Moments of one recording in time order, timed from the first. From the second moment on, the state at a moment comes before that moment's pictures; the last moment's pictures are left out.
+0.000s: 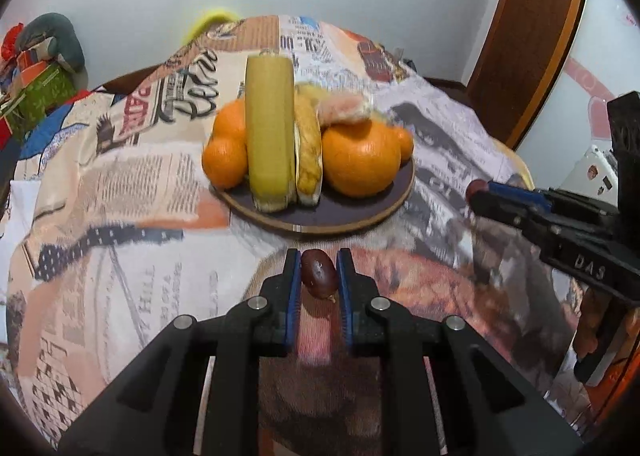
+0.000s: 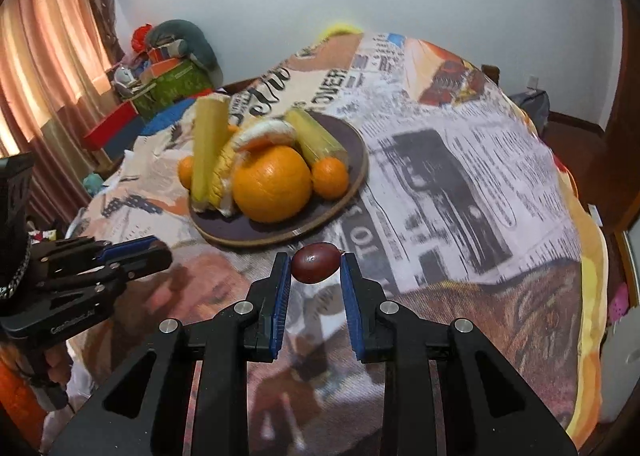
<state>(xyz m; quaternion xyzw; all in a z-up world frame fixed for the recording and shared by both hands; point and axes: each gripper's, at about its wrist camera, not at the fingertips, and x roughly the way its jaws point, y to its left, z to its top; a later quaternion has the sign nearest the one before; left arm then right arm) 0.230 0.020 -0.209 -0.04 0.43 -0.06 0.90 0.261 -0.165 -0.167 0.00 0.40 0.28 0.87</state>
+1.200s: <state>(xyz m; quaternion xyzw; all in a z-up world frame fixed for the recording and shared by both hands) 0.286 0.012 -0.217 -0.05 0.43 -0.07 0.90 0.305 -0.135 -0.185 -0.02 0.41 0.30 0.86</state>
